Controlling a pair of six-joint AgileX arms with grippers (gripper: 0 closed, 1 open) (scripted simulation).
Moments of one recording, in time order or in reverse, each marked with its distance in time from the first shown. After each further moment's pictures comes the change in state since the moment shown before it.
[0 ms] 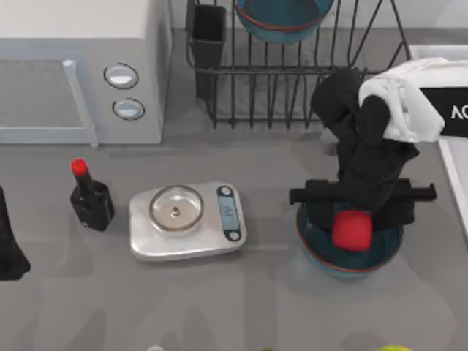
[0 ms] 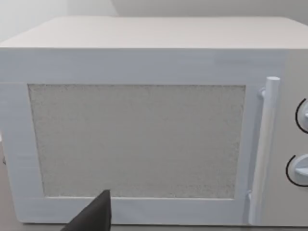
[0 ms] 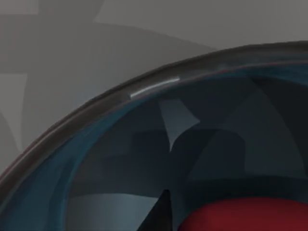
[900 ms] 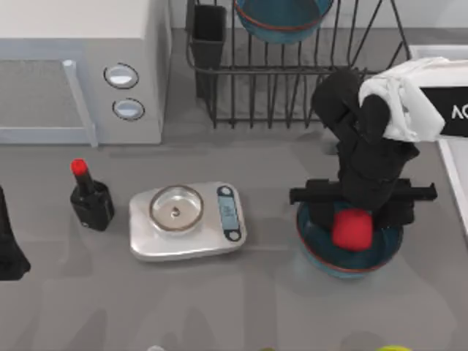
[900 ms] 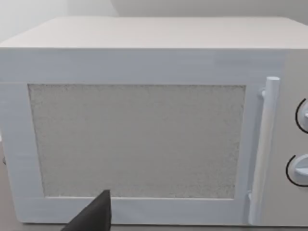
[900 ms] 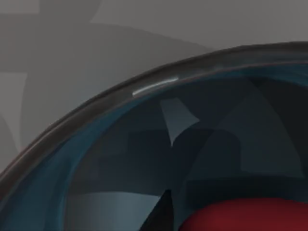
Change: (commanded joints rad) left arm 0.000 0.000 0.000 0.000 0.000 0.000; right arm 0.005 -0.081 0.026 -0.061 0.026 -0.002
